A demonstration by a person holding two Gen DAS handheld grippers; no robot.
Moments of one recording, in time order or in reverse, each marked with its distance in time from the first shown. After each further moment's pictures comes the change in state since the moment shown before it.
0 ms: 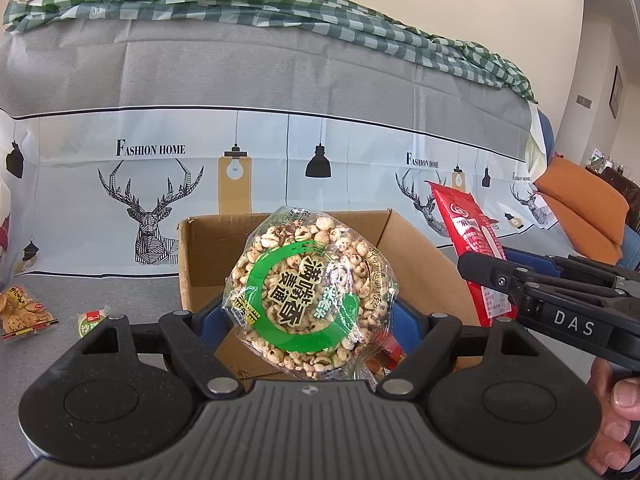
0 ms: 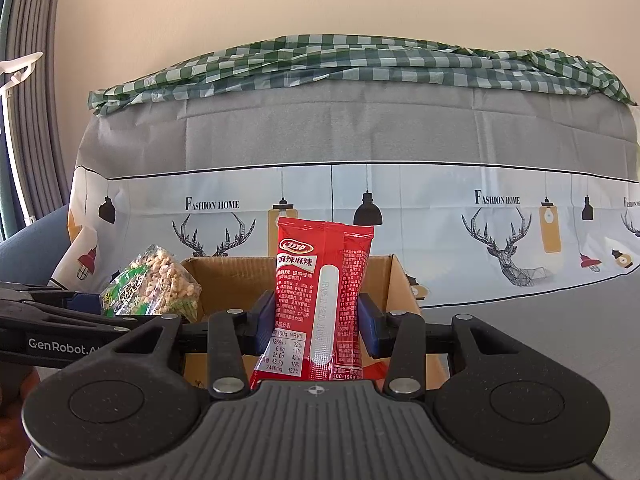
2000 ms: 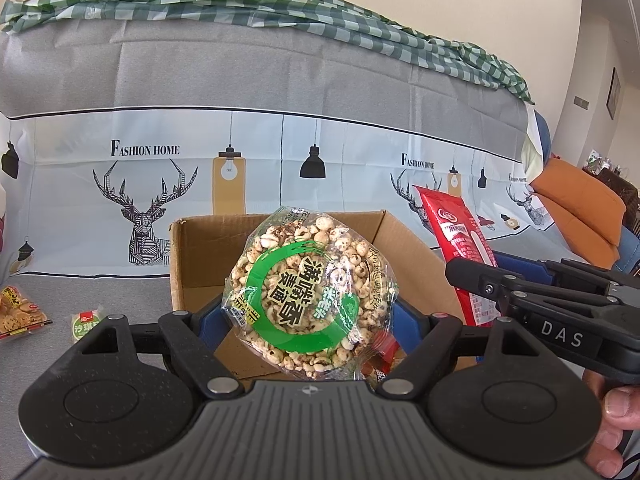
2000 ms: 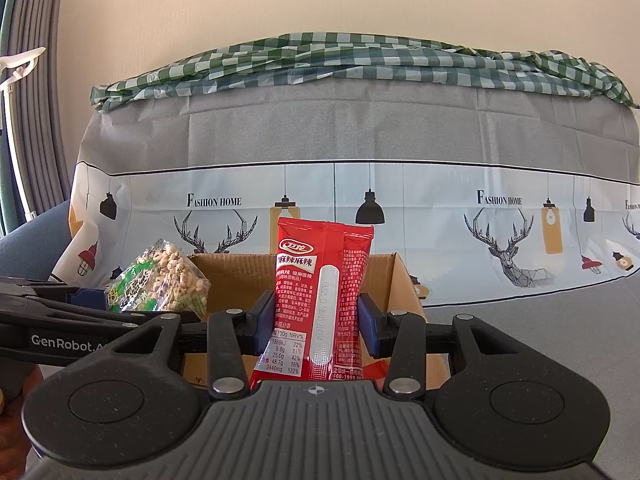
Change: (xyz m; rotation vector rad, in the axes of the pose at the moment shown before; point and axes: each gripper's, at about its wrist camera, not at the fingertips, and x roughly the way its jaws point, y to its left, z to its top) left arm 0.001 -0.003 0.001 0.005 0.002 -0.015; right arm 0.001 0.001 0.001 -0.011 0.007 0.003
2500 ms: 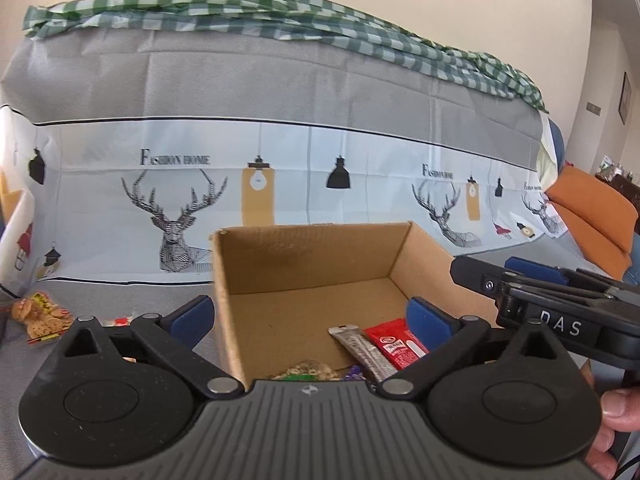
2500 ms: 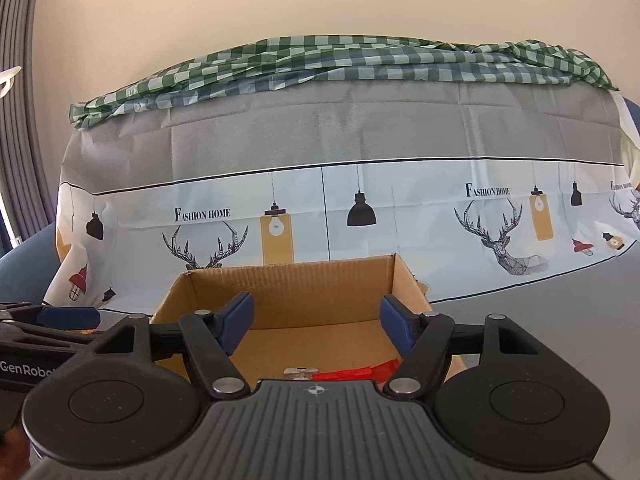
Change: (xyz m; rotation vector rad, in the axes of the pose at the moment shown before) left arm -0.021 0.027 0.004 -0.021 -0.032 0.065; right arm 0.008 0.022 0.003 0.078 -0.017 -0.059
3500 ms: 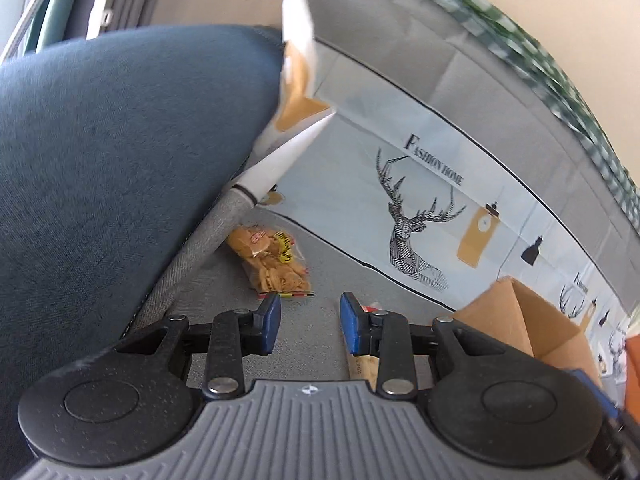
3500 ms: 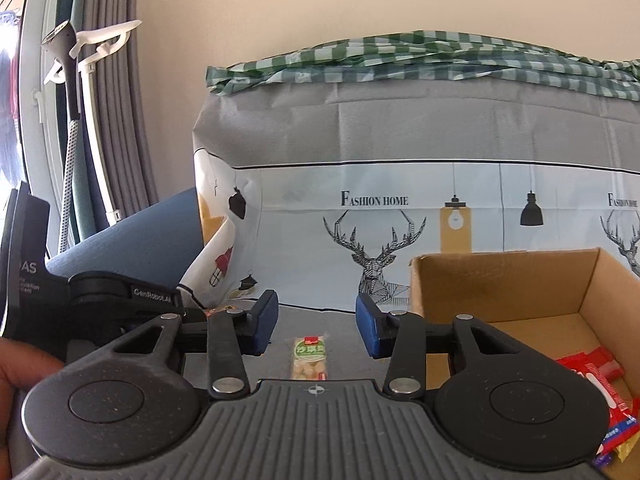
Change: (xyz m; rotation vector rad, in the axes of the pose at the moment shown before) left arm -0.020 0.255 -0.038 -0.535 0.054 0.235; right arm 0.025 0.207 -0.038 -0.093 -0.007 0.239
